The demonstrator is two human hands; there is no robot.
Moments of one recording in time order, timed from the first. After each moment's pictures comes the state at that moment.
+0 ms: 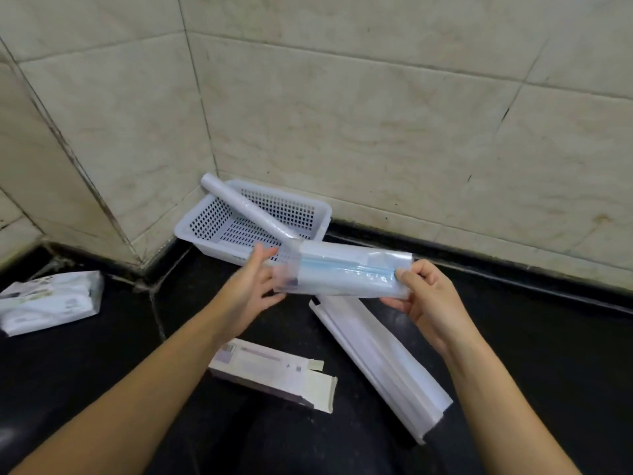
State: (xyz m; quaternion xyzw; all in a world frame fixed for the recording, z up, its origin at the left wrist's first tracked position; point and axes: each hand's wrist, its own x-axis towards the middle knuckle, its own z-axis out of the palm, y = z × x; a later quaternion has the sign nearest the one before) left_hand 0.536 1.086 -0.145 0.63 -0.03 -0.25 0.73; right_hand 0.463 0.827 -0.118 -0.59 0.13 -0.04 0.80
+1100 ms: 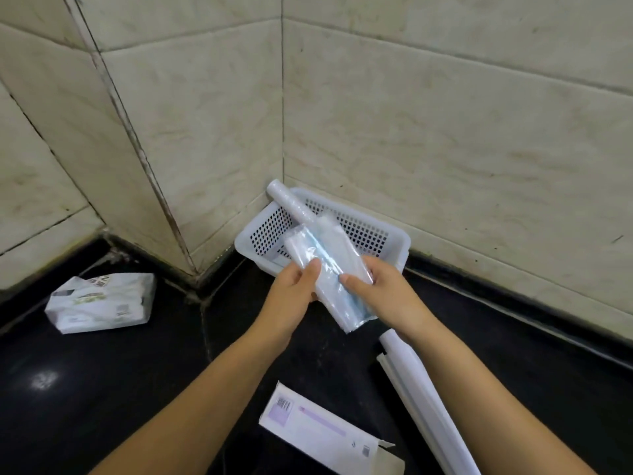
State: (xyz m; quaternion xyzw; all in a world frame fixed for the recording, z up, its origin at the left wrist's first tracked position) left_hand 0.604 1.118 -0.147 0.63 0.00 -0.08 0.77; right_hand 0.611 0.963 -0.122 -0.83 -0.04 0.09 0.55
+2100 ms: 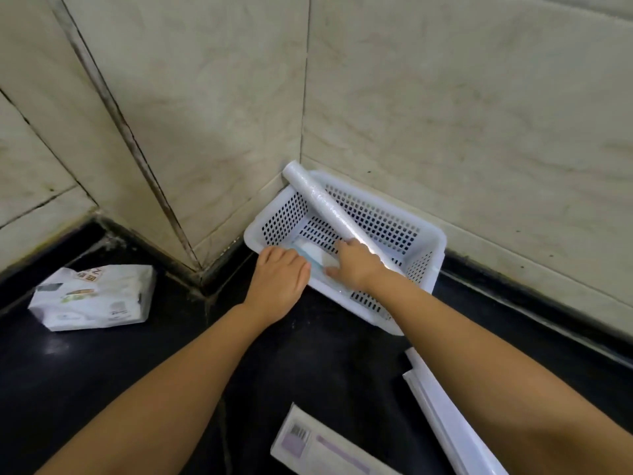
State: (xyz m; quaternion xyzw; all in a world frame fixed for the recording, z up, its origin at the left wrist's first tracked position) left_hand 0.689 1.176 -0.242 0.97 -0.17 0.13 0.12; right_hand 0.741 1.014 -0.210 -0.97 -0.10 0.19 0.10
